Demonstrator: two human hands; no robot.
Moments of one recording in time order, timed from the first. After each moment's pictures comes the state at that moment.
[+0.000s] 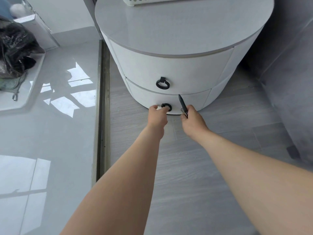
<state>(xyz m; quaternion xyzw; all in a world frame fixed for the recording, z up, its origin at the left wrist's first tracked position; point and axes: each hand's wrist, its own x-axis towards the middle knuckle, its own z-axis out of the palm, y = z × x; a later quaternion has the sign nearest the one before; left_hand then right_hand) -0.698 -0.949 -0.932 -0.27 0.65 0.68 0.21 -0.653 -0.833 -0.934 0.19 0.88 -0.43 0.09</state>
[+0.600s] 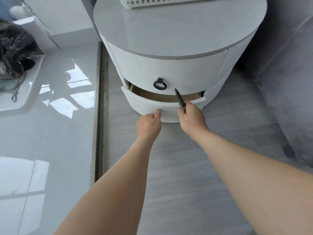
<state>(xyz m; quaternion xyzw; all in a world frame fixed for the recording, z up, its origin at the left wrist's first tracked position) -0.684 -0.974 -0.943 -0.11 0.90 0.40 0.14 -0.648 -0.835 -0.903 0.17 0.89 -0.43 0.02</state>
